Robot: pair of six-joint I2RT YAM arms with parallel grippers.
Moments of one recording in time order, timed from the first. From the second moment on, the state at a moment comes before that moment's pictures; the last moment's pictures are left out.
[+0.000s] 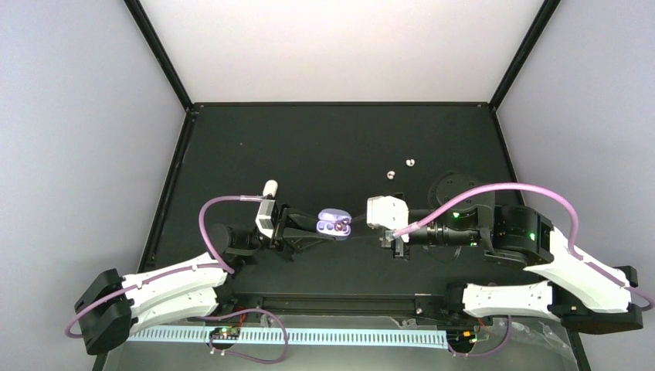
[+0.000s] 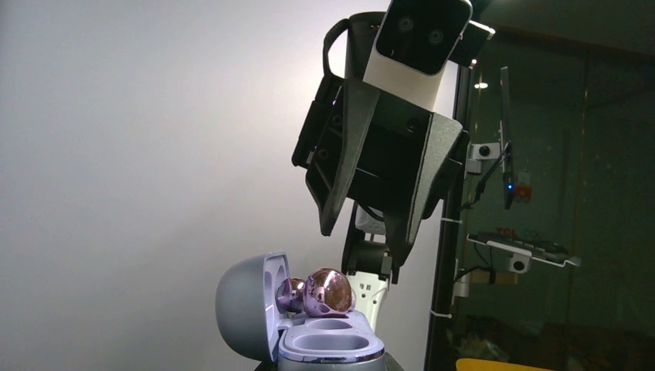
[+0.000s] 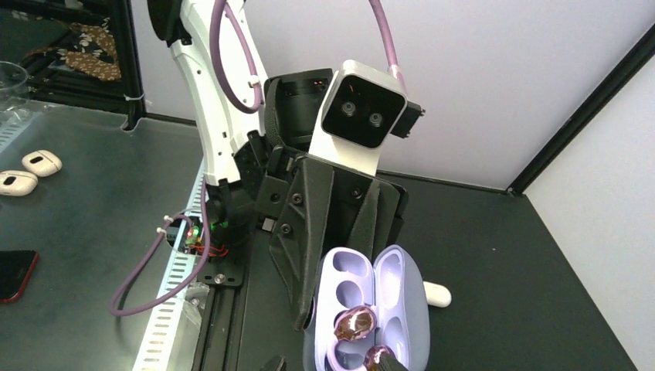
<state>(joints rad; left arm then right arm) -0.94 0.90 0.36 1.19 0.57 -0.54 1.27 0.95 1.46 -0.81 -0.16 -0.29</state>
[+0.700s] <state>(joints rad) -0.94 0.91 0.39 1.18 0.58 -0.55 1.27 0.96 1.43 -0.82 -0.18 -0.31</state>
